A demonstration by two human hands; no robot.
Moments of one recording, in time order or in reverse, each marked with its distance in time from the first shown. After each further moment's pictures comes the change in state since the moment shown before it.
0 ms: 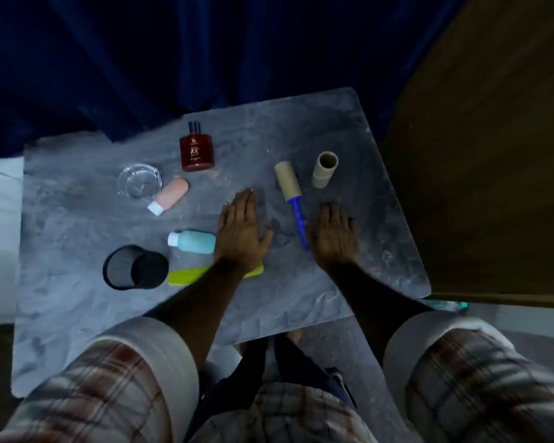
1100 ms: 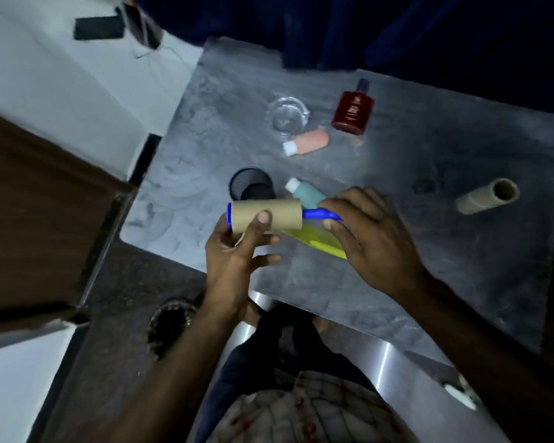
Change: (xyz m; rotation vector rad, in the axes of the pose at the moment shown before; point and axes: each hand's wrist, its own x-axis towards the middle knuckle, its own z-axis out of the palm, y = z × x) left_hand -0.186 -0.045 -0.086 -1.619 0.748 -0.821; right_hand -0.024 -0.139 -0.108 0.481 -0.137 -0.989
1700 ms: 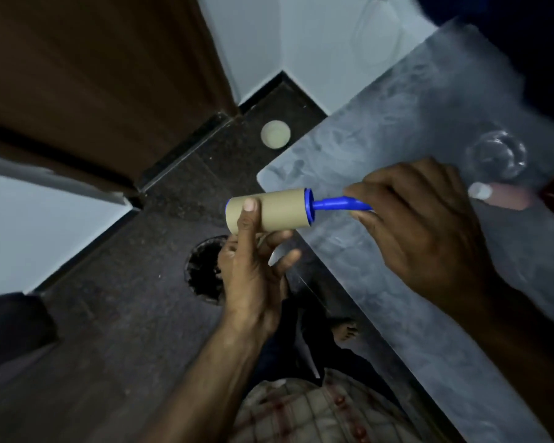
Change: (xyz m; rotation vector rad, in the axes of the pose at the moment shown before) left_hand -0.013 0.047 -0.180 -0.636 0.547 -0.039; right_hand 0.141 -0.198 0.071 -0.124 -0.121 -0.655
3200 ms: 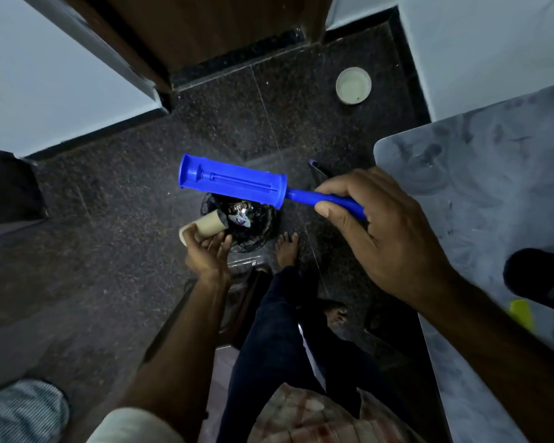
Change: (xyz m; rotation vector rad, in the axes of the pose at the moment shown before) left_hand 0.183 -0.072 -0.289 -0.397 0.863 -0.117; right_hand 0.086 -0.128 0.161 0.607 -0.468 0.011
